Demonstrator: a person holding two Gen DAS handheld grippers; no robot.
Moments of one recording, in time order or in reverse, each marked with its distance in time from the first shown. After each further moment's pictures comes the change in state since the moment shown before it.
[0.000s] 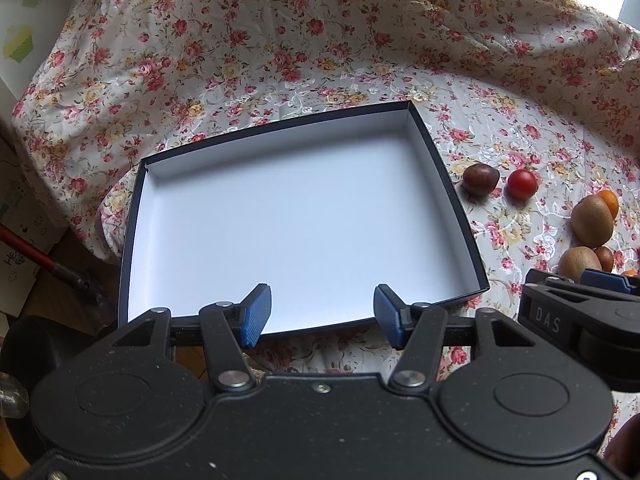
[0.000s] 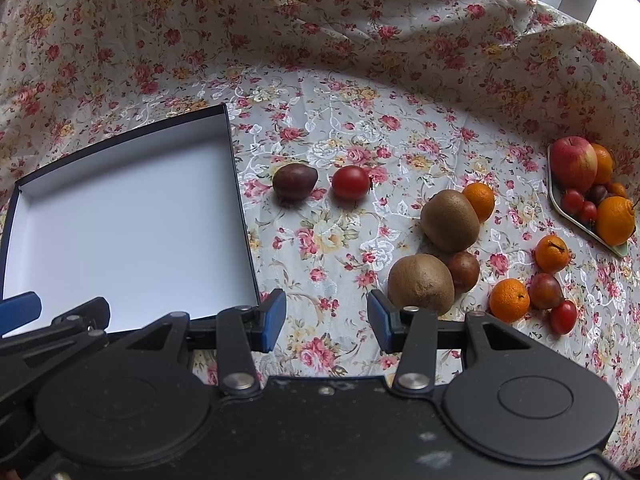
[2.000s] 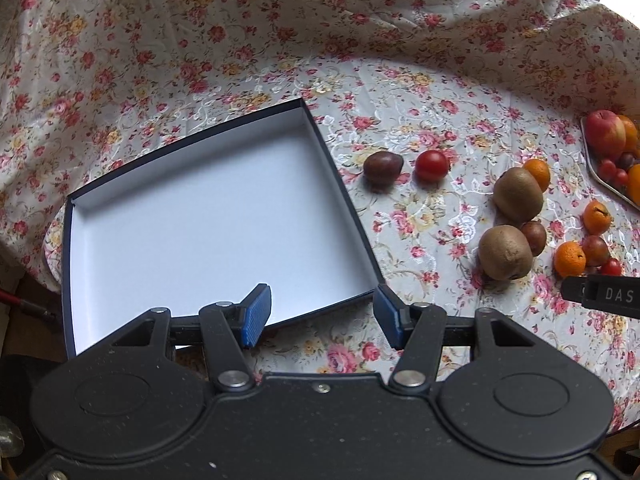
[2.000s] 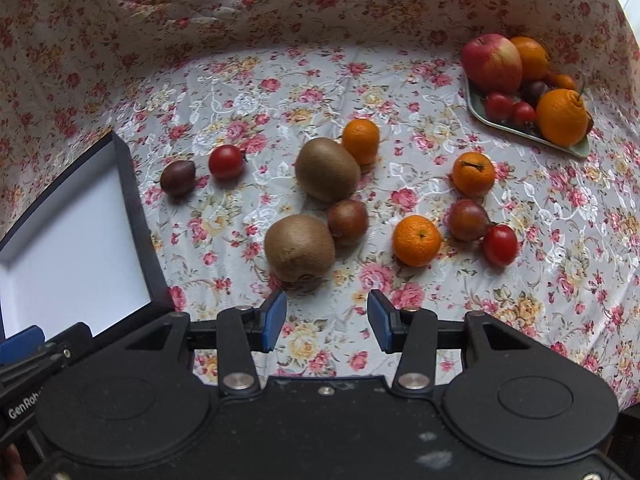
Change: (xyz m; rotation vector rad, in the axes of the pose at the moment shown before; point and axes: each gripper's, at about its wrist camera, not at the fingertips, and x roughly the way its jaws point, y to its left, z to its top) left arm -0.005 -0.066 0.021 0.151 0.093 -0.136; right arm 0.002 -0.120 -0.012 0.281 0.139 0.001
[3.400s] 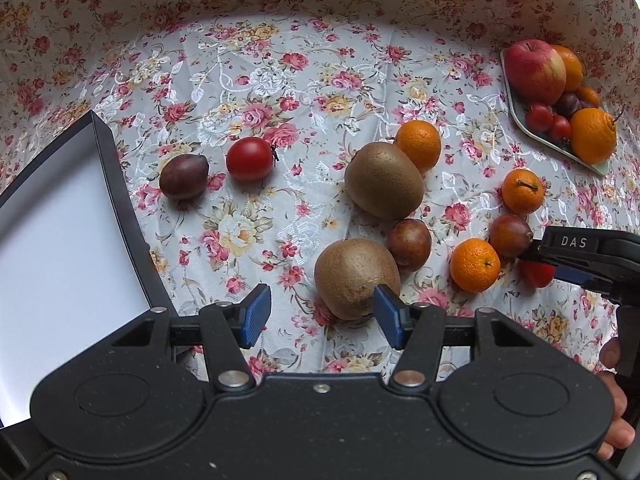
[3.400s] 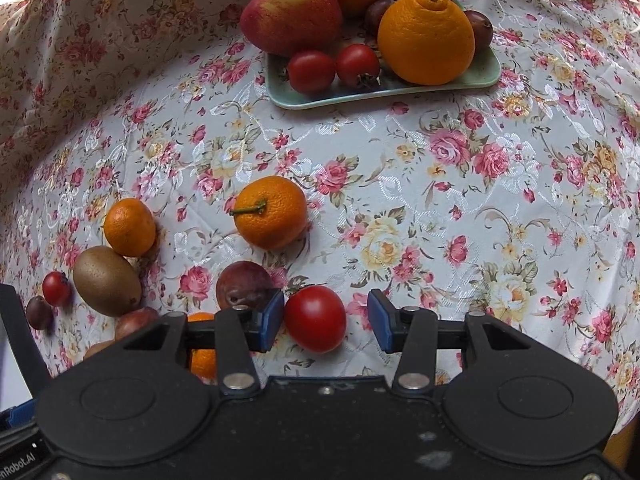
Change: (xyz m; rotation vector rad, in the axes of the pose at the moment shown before) left arm 0.069 -0.115 0.040 0.158 0.201 -0.146; right arm 0.090 -0.166 0.037 0.359 0.061 -0.016
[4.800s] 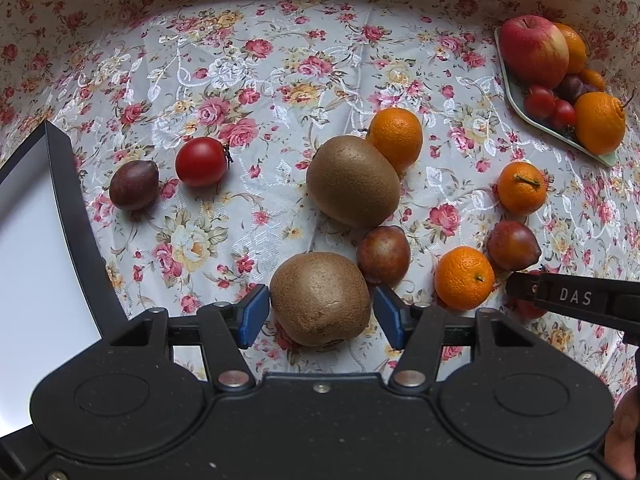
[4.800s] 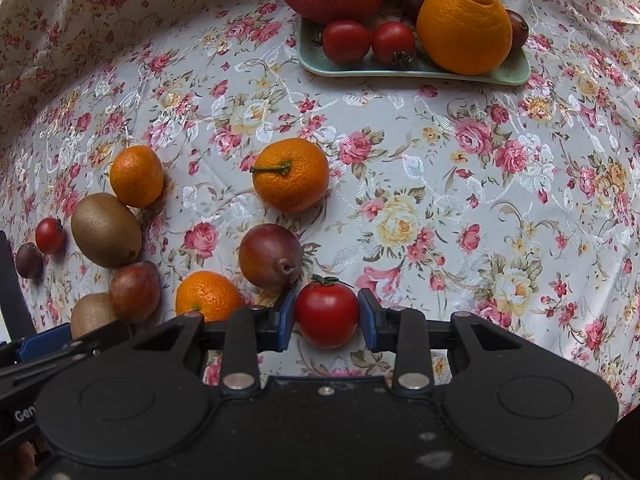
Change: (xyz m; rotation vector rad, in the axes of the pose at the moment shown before) left arm 0.032 -0.024 0.010 0.019 0.037 -0.004; right arm 0.006 0.012 -0.006 -0.141 0.092 -0.013
